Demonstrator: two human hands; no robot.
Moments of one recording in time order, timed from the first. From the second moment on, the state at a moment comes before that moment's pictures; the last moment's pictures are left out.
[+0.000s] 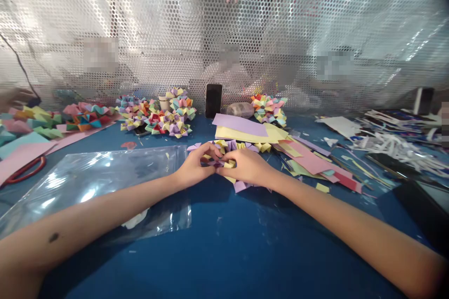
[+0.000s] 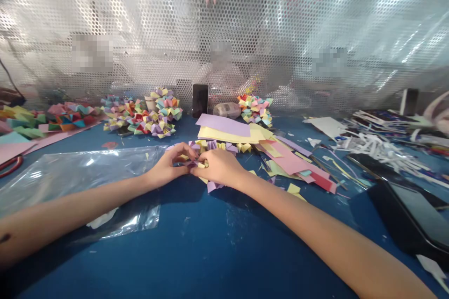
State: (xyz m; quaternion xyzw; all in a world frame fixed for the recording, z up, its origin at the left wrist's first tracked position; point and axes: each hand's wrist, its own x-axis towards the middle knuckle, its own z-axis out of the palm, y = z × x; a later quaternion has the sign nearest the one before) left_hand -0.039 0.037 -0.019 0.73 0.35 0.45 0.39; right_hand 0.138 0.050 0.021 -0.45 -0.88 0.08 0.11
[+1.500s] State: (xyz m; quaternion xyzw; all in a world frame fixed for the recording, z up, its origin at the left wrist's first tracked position) left_hand -0.034 0.032 -0.015 0.63 0.30 0.54 0.47; right_hand 0.147 0.054 0.034 -0.26 -0.88 0.23 0.33
